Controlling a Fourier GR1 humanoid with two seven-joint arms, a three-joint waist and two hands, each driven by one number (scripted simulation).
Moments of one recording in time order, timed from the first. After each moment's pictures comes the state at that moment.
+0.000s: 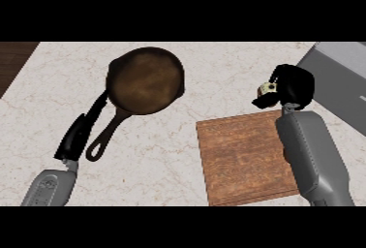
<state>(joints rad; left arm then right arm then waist) -0.19 0.22 -0.03 -1.33 -0.25 -0.05 -0.04 -0.65 -0.13 -0.13 -1.00 1.35 -0.08 0.50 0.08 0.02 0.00</state>
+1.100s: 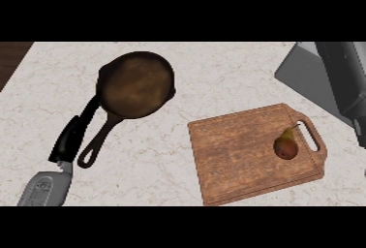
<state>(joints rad) -0.18 0.22 0.01 -1.31 -0.25 -0.04 -0.04 -1.27 -0.37 -0.23 -0.57 1.52 -0.03 0.88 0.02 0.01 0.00</state>
